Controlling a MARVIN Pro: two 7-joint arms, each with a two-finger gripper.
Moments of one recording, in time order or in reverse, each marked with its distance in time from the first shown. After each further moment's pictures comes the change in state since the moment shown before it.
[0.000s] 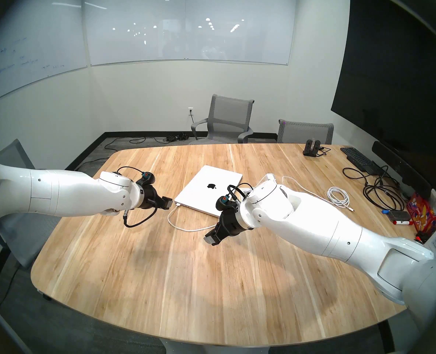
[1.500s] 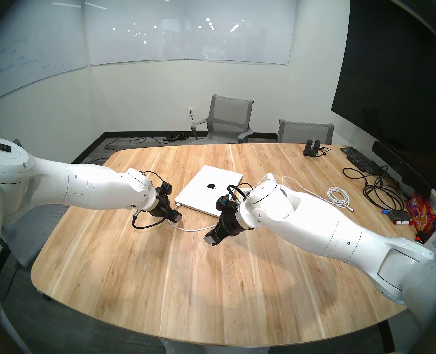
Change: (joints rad) left arm 0.034 -0.277 0.053 0.256 0.077 0.296 -0.270; right arm 0.000 0.000 0.000 0.000 0.000 0.000 0.000
